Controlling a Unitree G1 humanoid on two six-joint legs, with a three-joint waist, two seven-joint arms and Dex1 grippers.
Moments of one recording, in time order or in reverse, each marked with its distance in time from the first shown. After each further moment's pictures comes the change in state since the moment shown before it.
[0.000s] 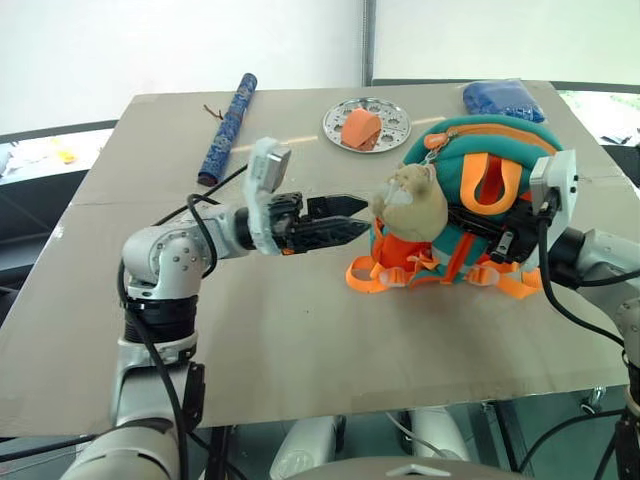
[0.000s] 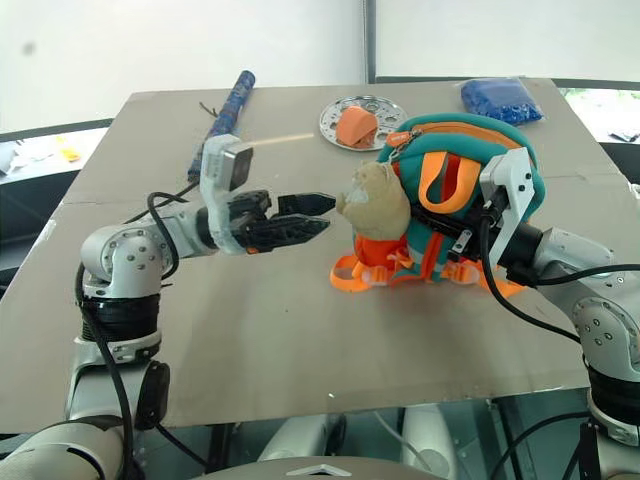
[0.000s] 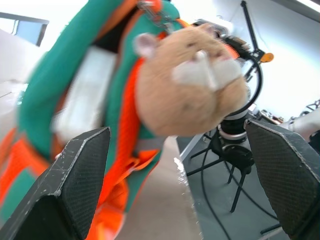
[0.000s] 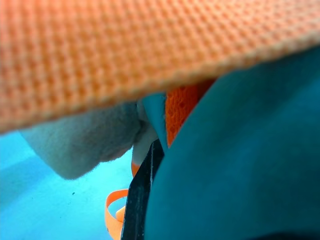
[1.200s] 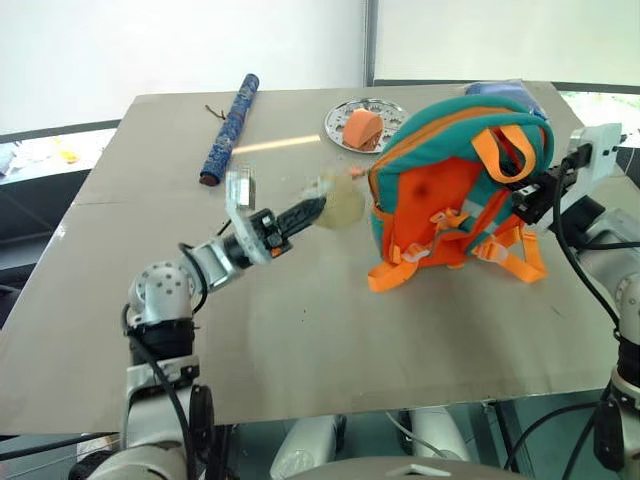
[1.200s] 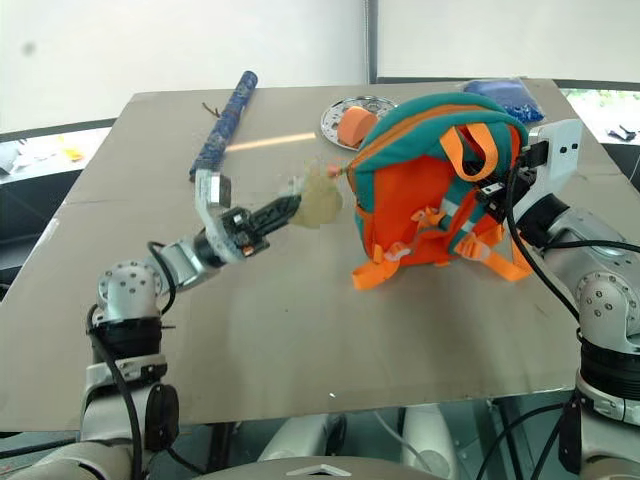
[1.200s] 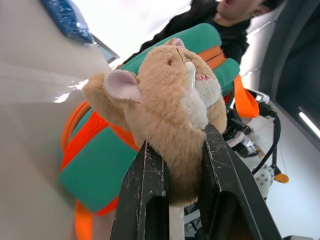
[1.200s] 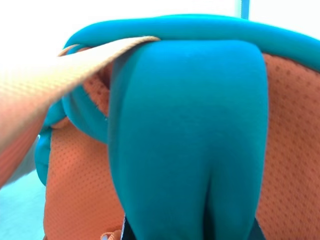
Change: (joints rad) left arm 0.175 -0.060 0.186 0.226 -0.220 0.038 0.395; right arm -0.094 0.077 -0.089 0.193 -0.056 -0.031 -0.283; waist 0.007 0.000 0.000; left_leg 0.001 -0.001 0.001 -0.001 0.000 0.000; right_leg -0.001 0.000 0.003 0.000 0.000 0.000
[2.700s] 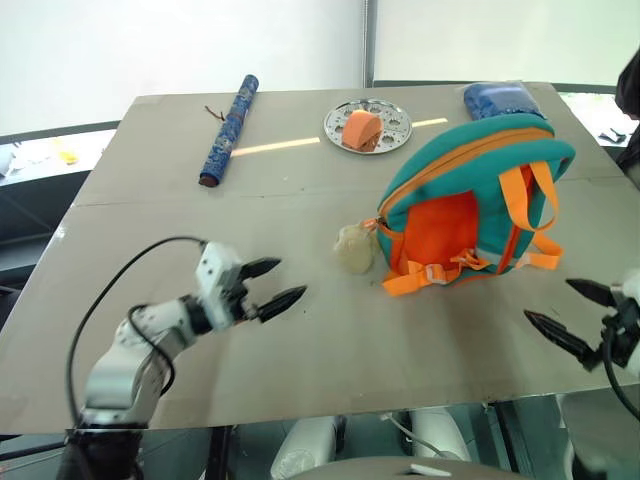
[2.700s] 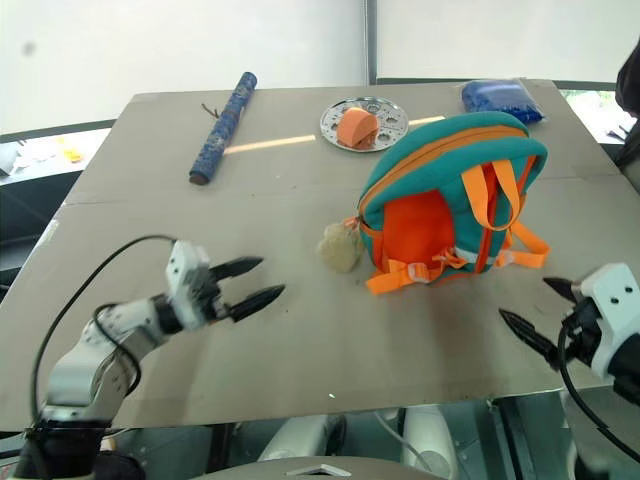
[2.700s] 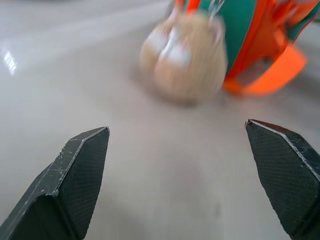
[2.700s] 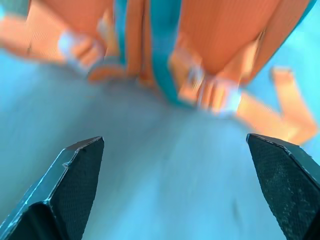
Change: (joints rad) left arm 0.580 0.219 -0.107 -0.356 0.598 -0.745 -0.201; right arm 0.965 -0.202 -0.364 -0.342 -0.150 -0.114 0.394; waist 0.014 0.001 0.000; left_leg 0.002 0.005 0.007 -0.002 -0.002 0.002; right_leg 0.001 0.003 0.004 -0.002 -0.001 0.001
